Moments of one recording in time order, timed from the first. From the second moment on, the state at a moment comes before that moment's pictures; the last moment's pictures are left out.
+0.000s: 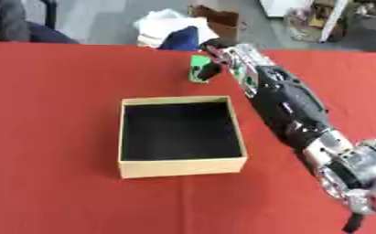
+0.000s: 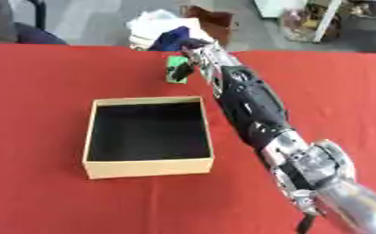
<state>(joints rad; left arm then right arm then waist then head) -0.38 0.09 -0.06 -1.93 0.01 -0.13 0.08 -1.12 -0.44 0.10 -0.71 1.06 0.14 0.40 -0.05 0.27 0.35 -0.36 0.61</state>
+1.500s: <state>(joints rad) -0.39 0.08 -0.06 -1.94 0.01 -0.13 0.08 -1.12 -0.44 0.08 -0.70 1.06 0.16 0.33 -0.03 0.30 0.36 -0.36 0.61</state>
